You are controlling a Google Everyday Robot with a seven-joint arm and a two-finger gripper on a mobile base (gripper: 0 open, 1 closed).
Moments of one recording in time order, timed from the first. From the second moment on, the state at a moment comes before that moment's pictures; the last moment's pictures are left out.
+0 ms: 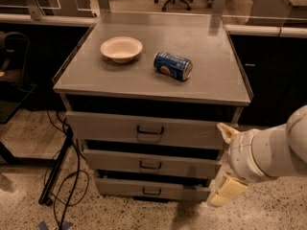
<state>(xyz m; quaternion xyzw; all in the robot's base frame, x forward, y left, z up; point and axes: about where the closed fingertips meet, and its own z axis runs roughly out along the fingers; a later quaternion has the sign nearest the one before) 0.396 -0.154 0.778 -0.61 0.75 0.02 0.27</state>
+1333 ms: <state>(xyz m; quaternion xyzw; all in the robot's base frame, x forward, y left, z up) 0.418 -0.157 0.730 -0.60 0.76 0.01 0.26</state>
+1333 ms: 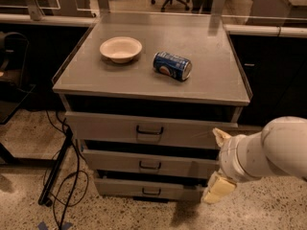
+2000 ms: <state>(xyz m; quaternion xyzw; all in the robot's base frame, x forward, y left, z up) 0.435 -0.152 0.670 -0.58 0.76 0.02 0.29</state>
